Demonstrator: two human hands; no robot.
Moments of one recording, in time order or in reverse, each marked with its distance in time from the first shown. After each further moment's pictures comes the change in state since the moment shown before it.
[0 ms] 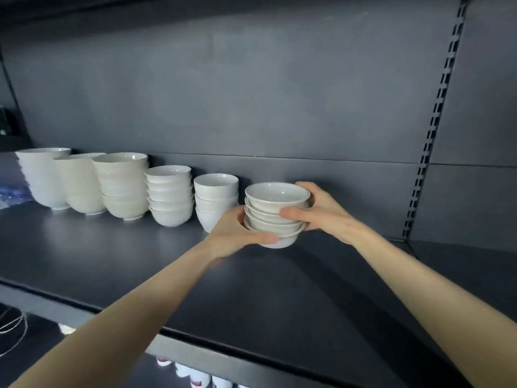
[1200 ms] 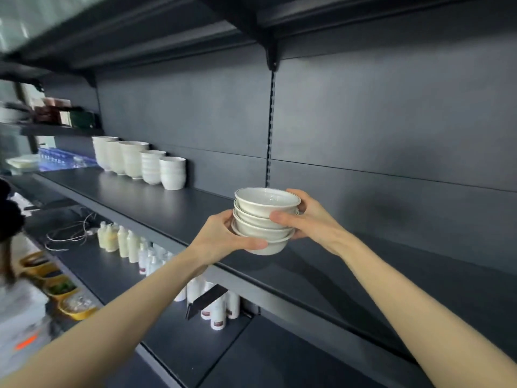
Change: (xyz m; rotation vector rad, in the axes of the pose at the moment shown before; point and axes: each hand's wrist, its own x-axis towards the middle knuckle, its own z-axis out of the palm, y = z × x) left_hand -0.182 0.222 0.463 0.015 0.382 -0.052; right_hand -0.347 0.011 -0.356 0.101 -0.294 -0.150
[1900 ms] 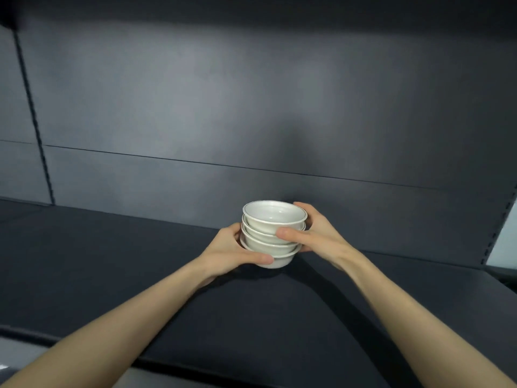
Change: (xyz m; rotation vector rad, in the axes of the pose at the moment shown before) left_hand 0.023 0.087 0.466 -0.168 -0.487 0.016; right_hand -0.277 0.050 -0.387 -0.175 0.390 0.169
